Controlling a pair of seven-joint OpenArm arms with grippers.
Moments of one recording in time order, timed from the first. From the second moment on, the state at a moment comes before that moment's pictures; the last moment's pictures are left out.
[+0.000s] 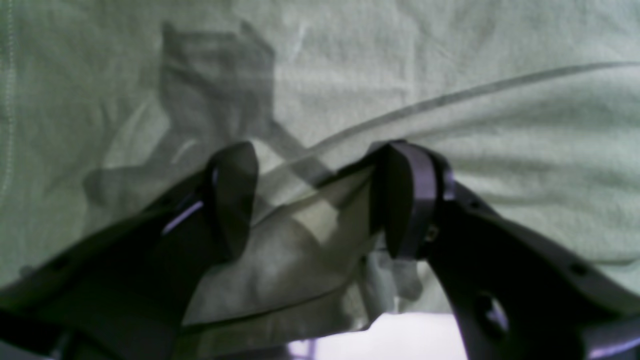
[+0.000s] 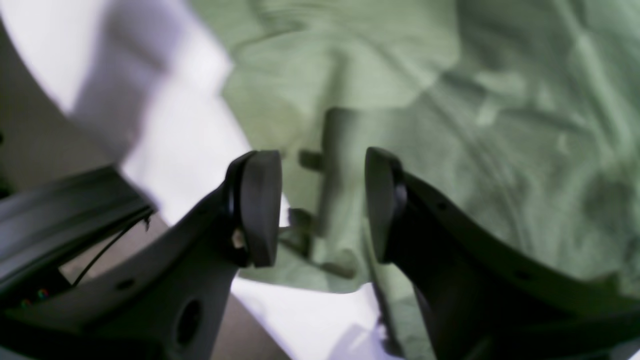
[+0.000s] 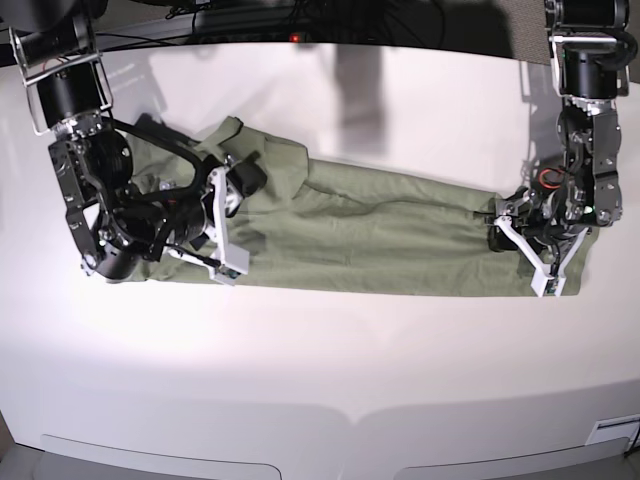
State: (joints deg) left arm -7.1 -15.4 -4.3 67.5 -16.4 -17.7 46.7; right arm 13.7 29.1 -19.7 92.7 53.2 34.6 -86.2
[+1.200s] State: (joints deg) left arm -7.3 -16.0 -4.5 67.3 -21.2 -17.3 47.9; right arm 0.6 43.4 -38.4 113.4 26.8 34.6 -72.3
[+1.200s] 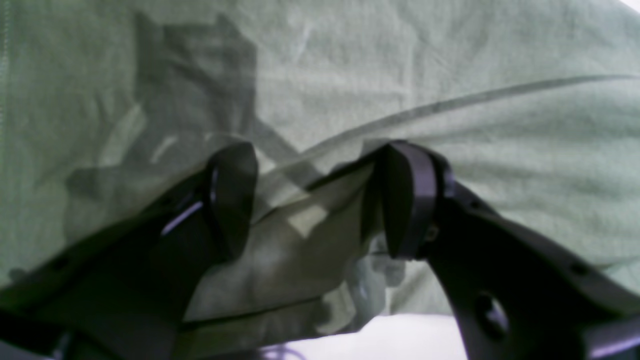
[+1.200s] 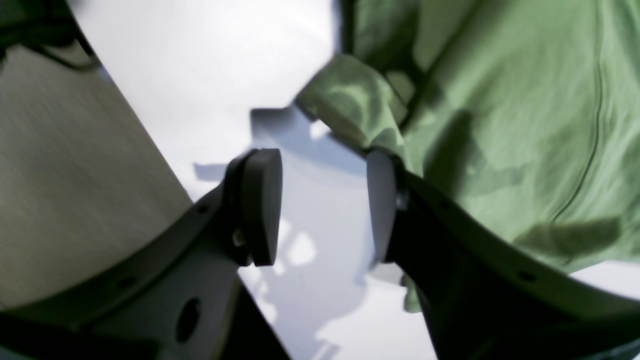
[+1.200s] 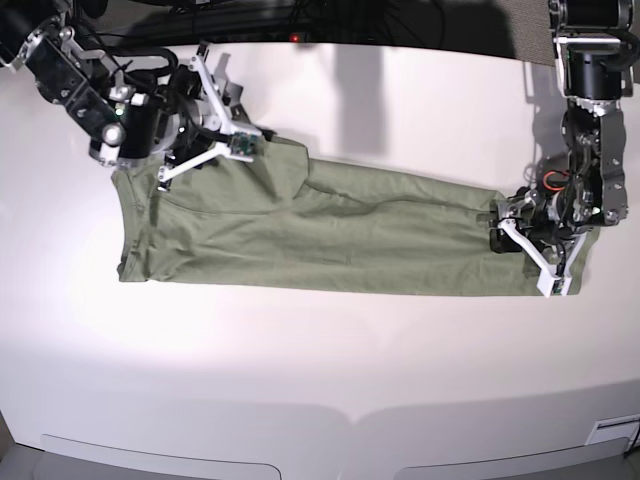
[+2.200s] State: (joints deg) left arm -7.3 -16.0 -4.5 67.3 -21.3 -17.3 48.0; right arm 6.6 43.6 -41.6 113.4 25.6 34.6 -72.1
